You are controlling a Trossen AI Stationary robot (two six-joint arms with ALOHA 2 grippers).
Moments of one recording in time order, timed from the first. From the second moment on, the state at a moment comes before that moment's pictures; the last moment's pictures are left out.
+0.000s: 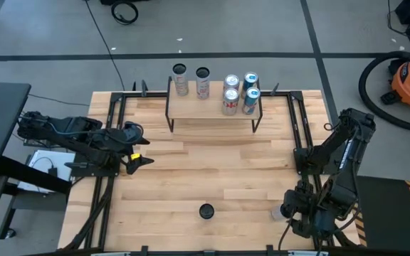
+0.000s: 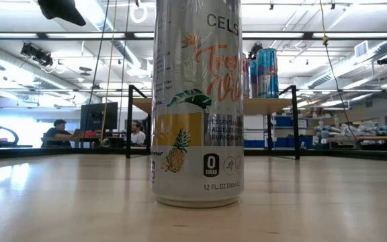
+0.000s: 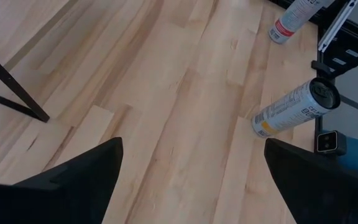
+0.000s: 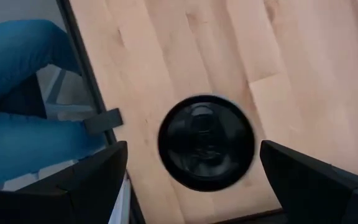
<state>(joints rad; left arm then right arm) -0.27 0.88 1.09 -0.95 -0.26 -0.62 1.09 1.42 1.23 -1.15 0.24 1.44</state>
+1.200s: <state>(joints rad) -0.27 0.88 1.09 -0.95 -0.26 -0.62 1.08 1.42 1.11 -1.07 0.24 1.47</state>
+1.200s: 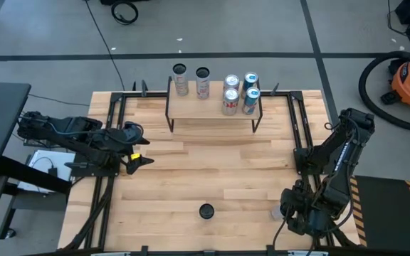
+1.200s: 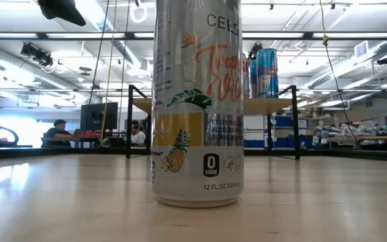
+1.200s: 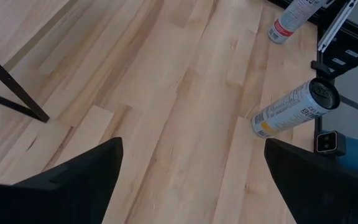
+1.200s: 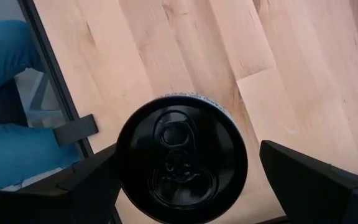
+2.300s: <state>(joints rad) -0.27 0.88 1.09 -0.95 -0.26 -0.62 0.75 1.42 1.11 -0.96 0.12 1.27</state>
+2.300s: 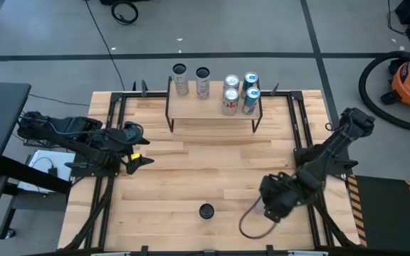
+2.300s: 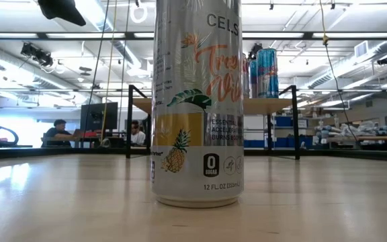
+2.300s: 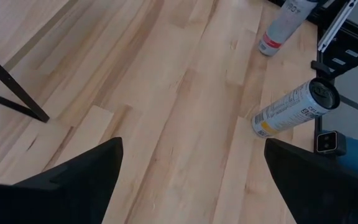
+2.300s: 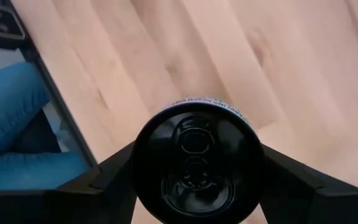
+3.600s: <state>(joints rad) -0.27 0.88 1.09 -0.90 -0.27 -0.62 0.06 1.42 1.62 -1.02 0.17 0.31</state>
